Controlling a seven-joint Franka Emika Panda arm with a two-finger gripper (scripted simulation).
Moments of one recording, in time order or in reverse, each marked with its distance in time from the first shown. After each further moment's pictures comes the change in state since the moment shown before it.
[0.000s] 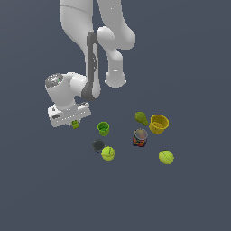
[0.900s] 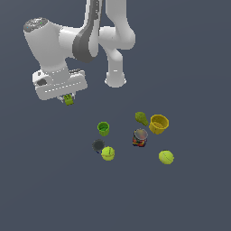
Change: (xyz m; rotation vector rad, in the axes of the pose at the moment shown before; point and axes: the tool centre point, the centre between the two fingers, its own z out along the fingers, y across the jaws) arm -0.019 -0.018 -0.165 0.001 0.003 -0.002
